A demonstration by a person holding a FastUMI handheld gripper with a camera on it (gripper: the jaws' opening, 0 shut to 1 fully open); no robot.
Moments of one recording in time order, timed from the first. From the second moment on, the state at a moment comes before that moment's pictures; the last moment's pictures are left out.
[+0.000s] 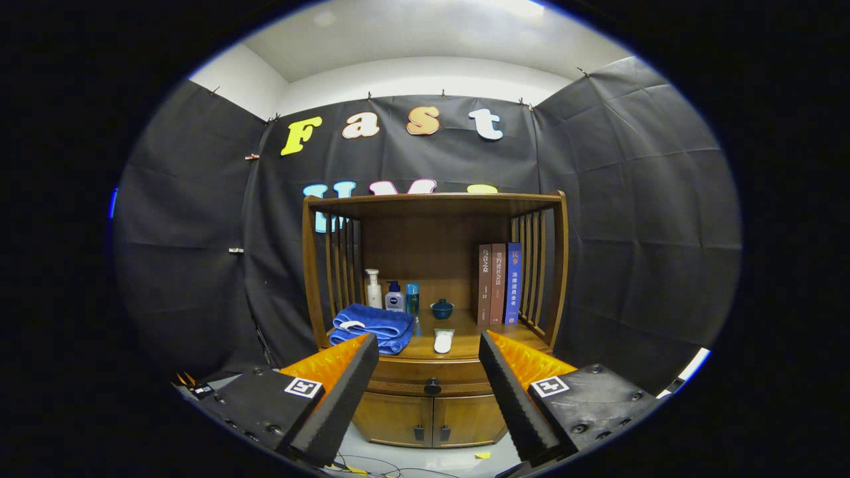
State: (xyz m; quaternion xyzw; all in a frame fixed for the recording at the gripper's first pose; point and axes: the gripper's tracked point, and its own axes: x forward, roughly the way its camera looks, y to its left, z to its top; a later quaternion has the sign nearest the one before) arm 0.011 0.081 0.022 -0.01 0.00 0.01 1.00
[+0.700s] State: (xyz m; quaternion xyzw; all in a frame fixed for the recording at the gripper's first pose) arm 0.009 0.082 0.027 -0.01 -0.01 0.01 1.00
